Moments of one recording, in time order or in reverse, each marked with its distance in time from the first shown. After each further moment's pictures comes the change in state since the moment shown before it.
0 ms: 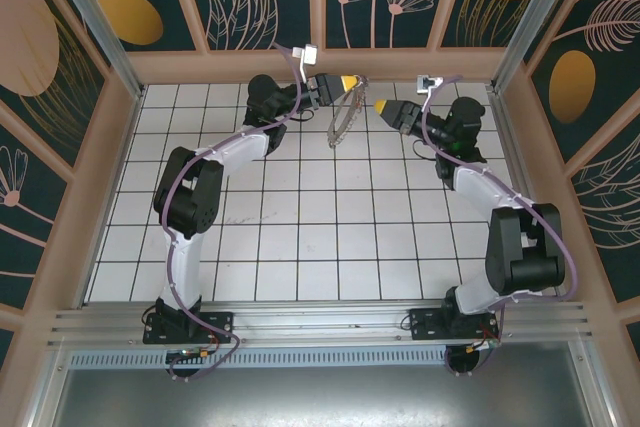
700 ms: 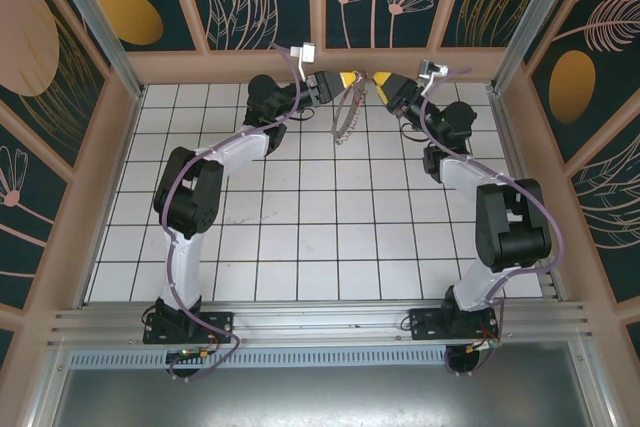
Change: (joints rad) left arm 0.000 0.000 0.000 -0.001 -0.053 -0.007; right arm 0.057 0.161 0.059 0.484 0.163 0.520
